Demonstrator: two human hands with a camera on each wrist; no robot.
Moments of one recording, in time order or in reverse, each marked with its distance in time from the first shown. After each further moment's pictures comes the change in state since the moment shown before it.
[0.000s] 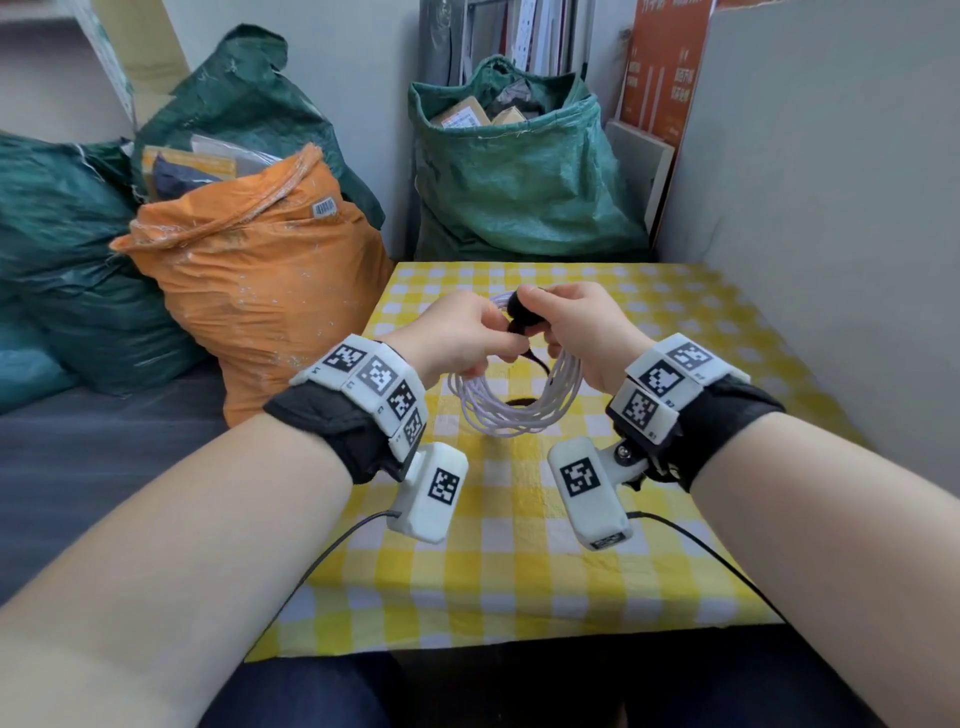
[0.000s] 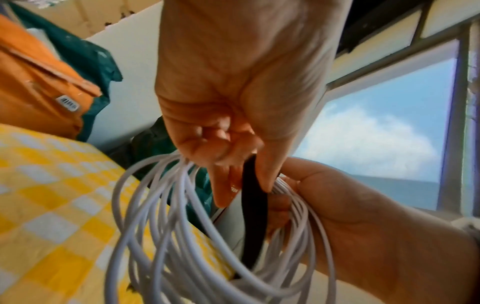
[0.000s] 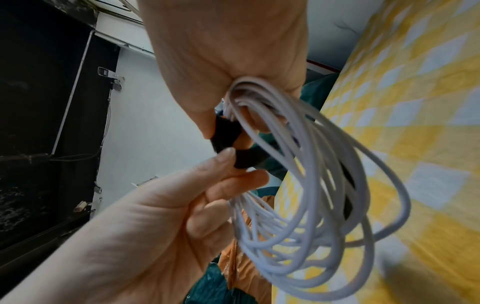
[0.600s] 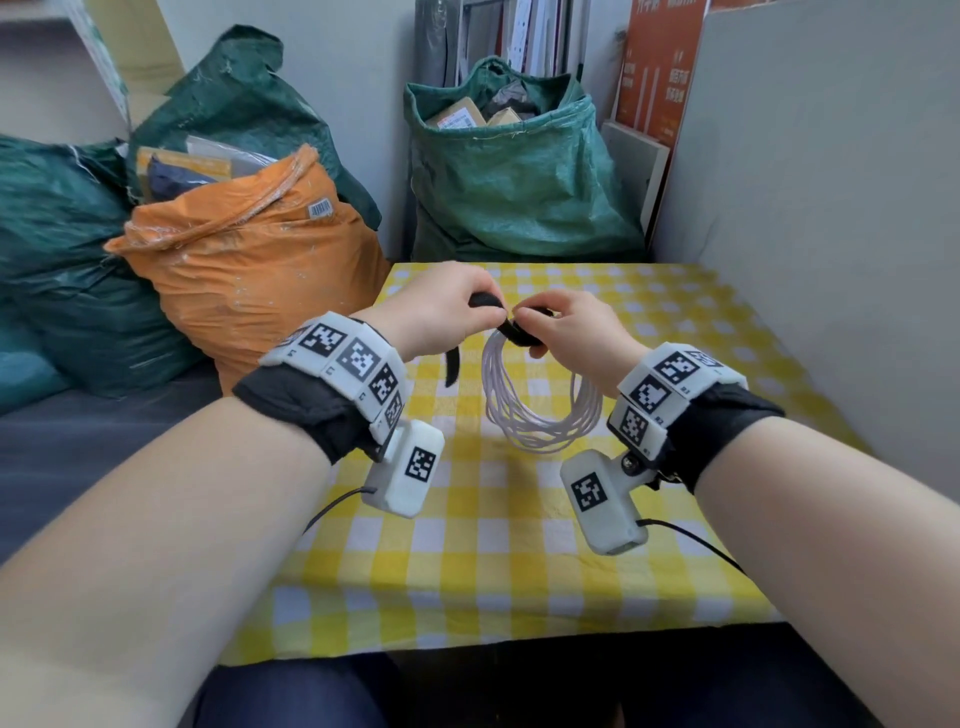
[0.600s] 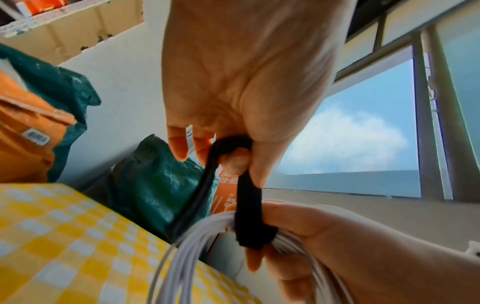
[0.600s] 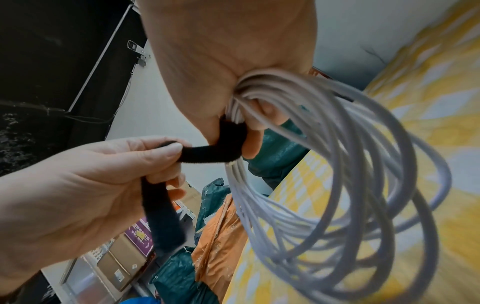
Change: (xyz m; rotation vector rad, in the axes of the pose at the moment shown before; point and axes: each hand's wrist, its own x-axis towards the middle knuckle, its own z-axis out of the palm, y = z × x) left_hand 0.003 0.012 -0.021 0.416 0.131 0.262; right_hand -0.004 0.004 -0.009 -0.424 -0.055 -0.156
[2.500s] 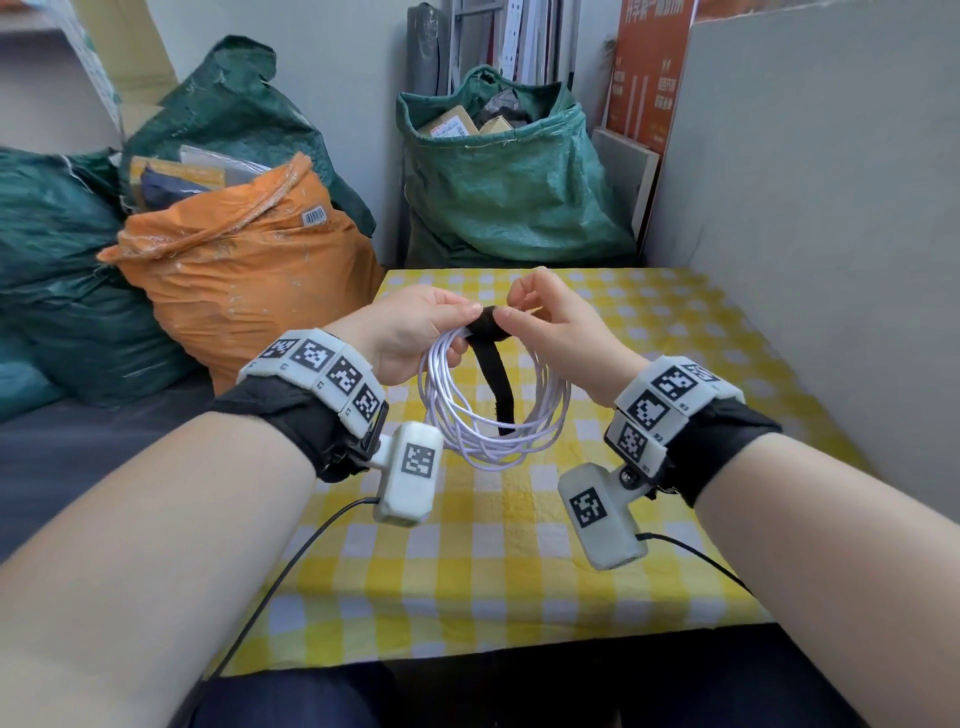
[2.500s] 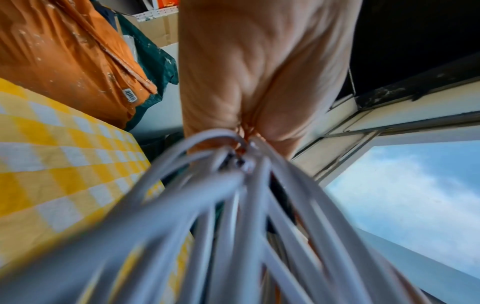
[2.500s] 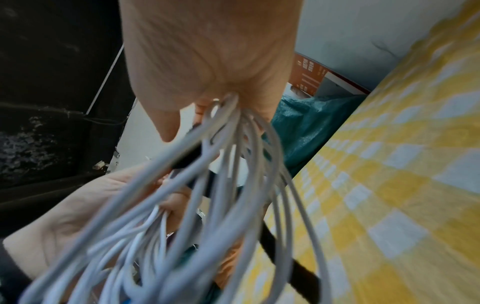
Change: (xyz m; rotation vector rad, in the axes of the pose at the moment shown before) left_hand -0.004 -0.020 0.007 -0.951 -0.174 -0.310; right_hand -0.012 -0.008 0.002 0.238 0.005 -0.141
